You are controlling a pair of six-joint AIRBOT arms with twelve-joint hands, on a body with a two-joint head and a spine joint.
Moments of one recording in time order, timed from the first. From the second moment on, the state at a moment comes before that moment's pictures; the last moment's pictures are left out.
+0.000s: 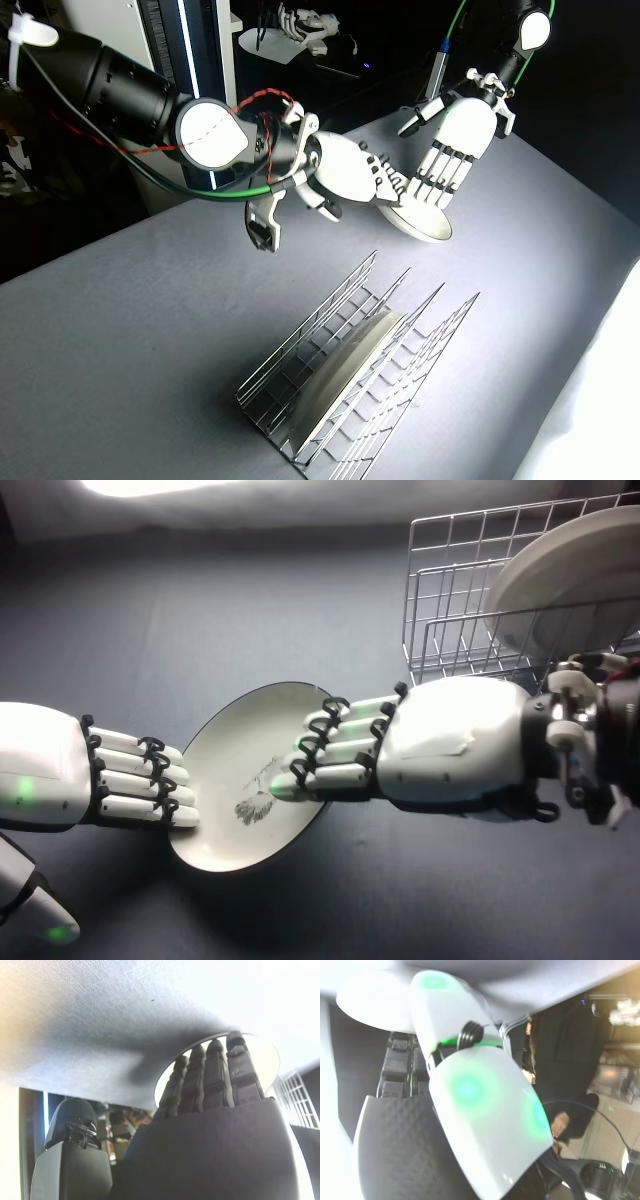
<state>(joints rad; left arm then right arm) 0.69 -0.93 1.40 1.56 -0.86 -0.12 -0.43 -1.14 0.98 -0.87 0.28 -0.30</state>
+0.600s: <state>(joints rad) 0.69 -0.94 1.41 1.56 -0.86 -0.12 -0.41 -1.32 1.10 -0.87 0.24 -0.31</state>
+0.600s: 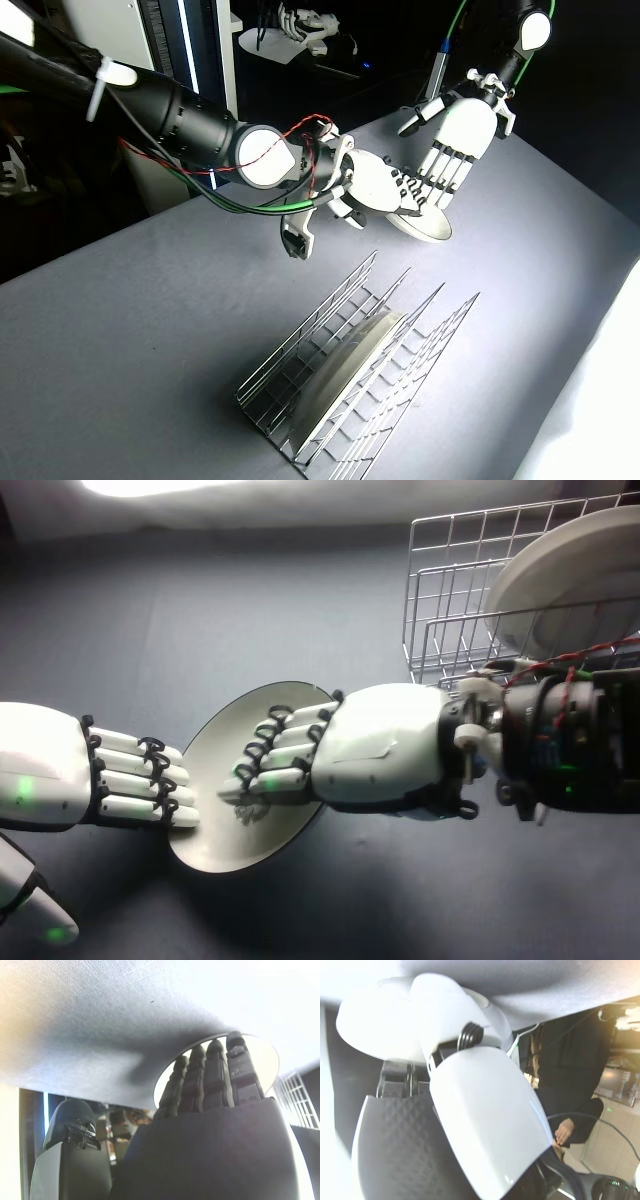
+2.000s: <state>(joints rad) 0.70 -0.94 1.43 1.55 -0.86 -0.13 -0.40 -1.40 1.18 -0.87 0.29 -0.34</state>
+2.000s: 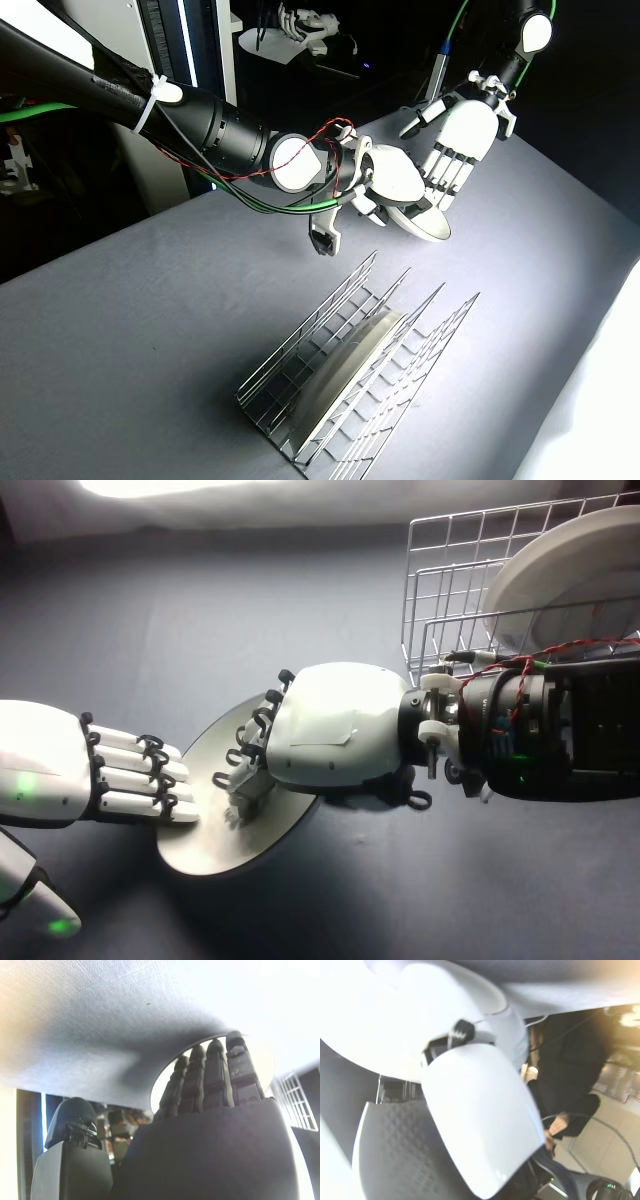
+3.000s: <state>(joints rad) 0.45 -0.89 1.48 1.57 -0.89 -0.21 -0.31 -1.22 1.00 -0.70 0.33 -0.33</state>
